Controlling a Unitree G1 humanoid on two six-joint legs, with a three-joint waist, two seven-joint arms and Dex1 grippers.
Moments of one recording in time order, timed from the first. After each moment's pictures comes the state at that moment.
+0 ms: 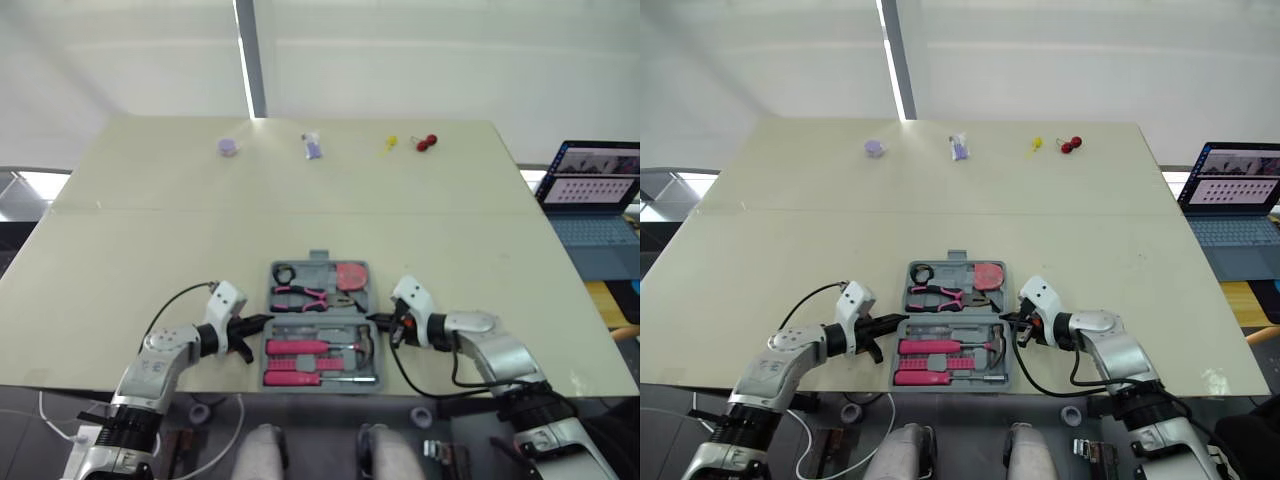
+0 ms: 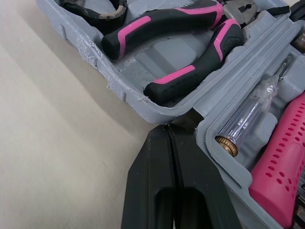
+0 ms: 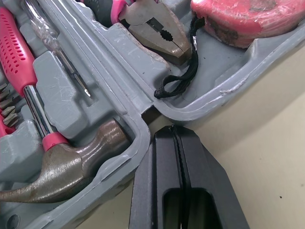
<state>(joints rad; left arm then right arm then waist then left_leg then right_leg) -0.20 0.46 -0.03 0.15 -0.23 0.42 -0.76 -0.34 -0.47 0.20 0.15 0.16 0.47 0.90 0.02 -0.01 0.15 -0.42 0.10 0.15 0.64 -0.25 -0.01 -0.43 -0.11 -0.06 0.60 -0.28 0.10</state>
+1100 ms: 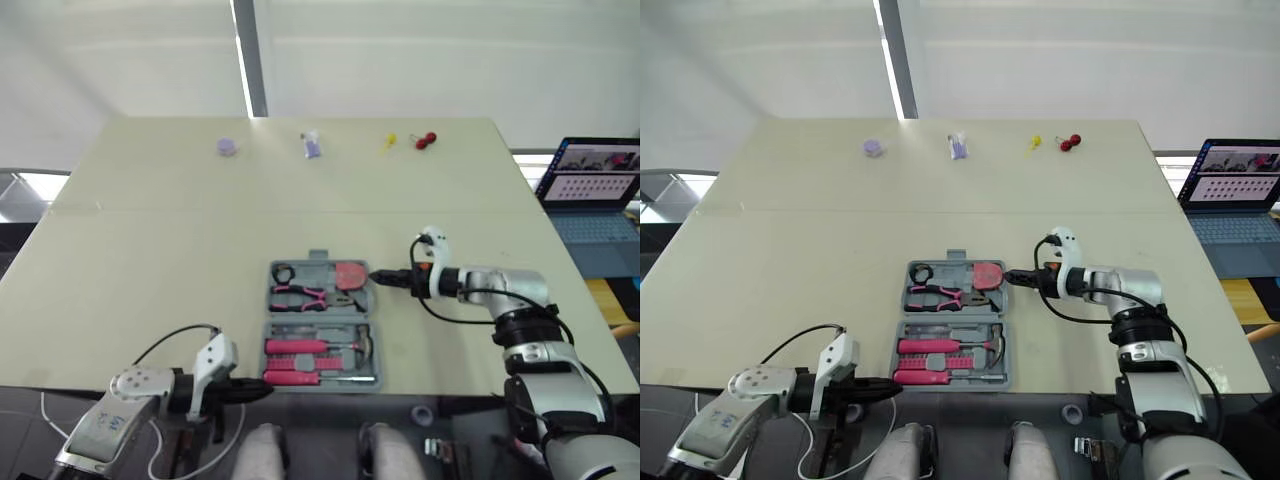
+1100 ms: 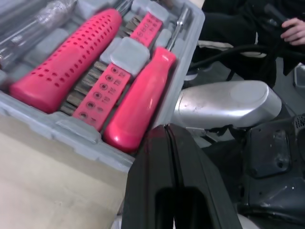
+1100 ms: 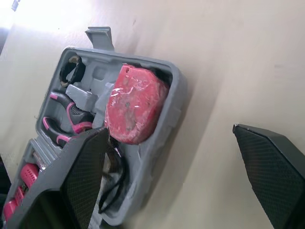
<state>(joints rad) 0.11 0.69 -0.10 -0.18 -0.31 0.33 -1.05 -0.77 -0.40 -0.05 0.64 0.36 0.90 0.84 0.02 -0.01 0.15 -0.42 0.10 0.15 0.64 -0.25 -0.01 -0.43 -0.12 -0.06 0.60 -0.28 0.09</state>
